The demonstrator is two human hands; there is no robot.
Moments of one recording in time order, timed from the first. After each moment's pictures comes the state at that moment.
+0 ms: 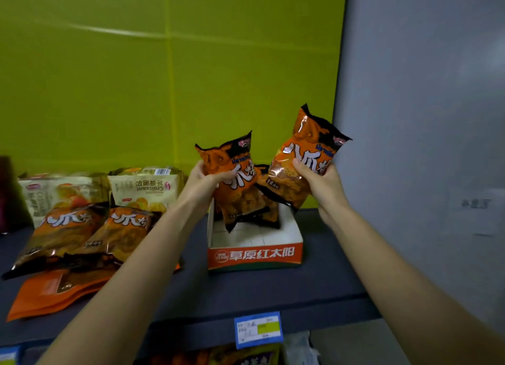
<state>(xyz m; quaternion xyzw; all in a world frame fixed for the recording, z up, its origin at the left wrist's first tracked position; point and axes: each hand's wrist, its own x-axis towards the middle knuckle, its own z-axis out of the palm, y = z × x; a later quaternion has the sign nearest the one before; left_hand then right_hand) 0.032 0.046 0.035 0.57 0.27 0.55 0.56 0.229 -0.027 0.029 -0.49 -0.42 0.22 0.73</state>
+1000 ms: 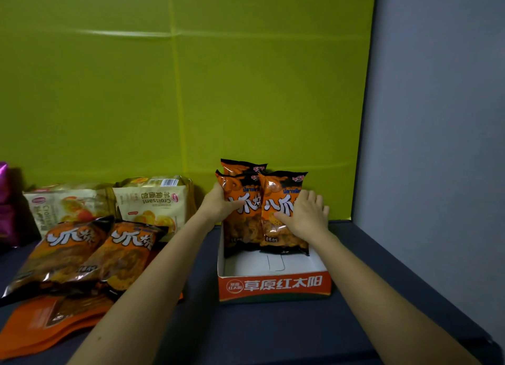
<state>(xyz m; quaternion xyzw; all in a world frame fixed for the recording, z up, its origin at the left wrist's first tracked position) 0.048 0.133 0.005 0.70 0.47 0.40 0.35 0.216 0.056 -0.012 -0.79 -0.55 -0.07 0.27</state>
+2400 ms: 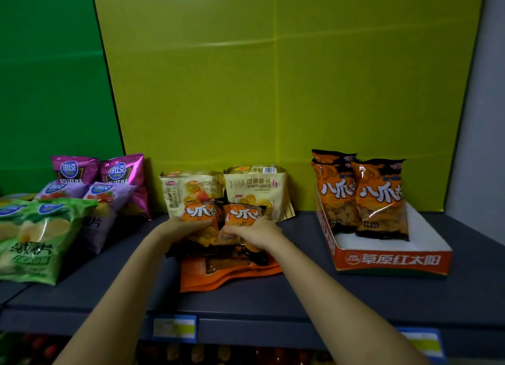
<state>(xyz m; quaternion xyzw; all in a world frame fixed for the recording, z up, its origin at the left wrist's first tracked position) -0.224 0.079 -0.015 0.54 0.62 0.36 0.44 -0.053 0.055 -0.027 -0.70 -0.60 0.29 0.25</state>
